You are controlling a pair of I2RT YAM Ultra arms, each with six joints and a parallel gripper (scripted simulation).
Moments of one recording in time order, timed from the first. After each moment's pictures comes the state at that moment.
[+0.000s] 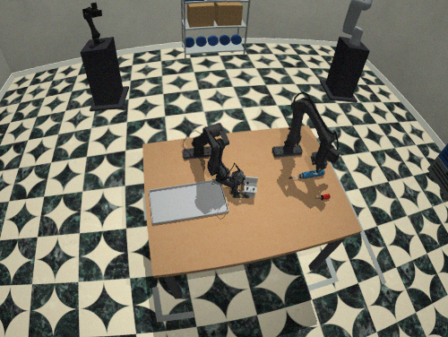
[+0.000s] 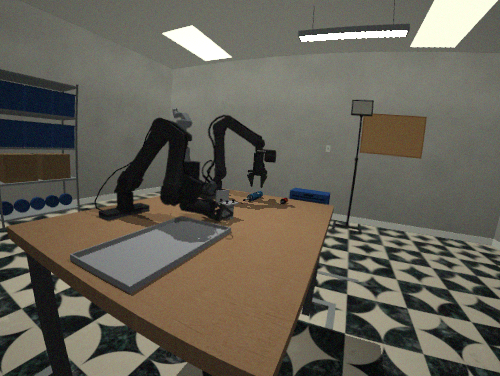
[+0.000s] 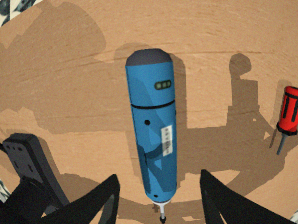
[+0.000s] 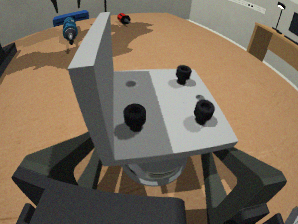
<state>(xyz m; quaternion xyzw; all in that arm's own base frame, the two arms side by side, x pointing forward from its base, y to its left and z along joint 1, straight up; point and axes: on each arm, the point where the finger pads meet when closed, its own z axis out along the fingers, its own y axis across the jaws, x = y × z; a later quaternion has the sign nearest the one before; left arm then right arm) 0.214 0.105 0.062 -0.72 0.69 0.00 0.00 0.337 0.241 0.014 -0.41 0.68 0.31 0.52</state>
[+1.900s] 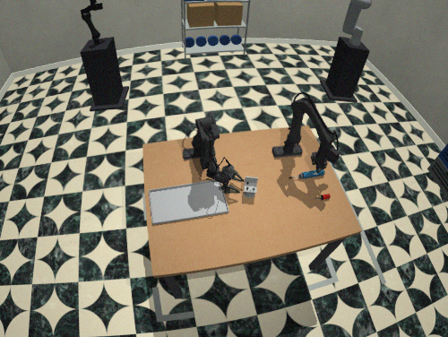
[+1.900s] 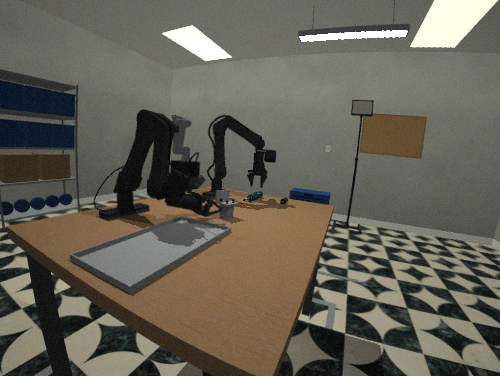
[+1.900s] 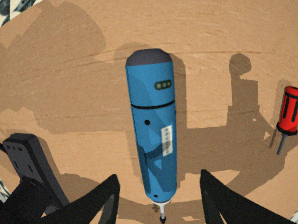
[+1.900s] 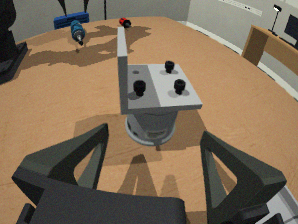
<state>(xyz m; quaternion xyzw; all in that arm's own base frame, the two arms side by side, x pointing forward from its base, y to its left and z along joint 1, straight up) 0.214 0.105 0.062 -0.72 0.69 0.00 0.00 0.314 0.192 0.038 -0.41 0.68 0.31 0.53</state>
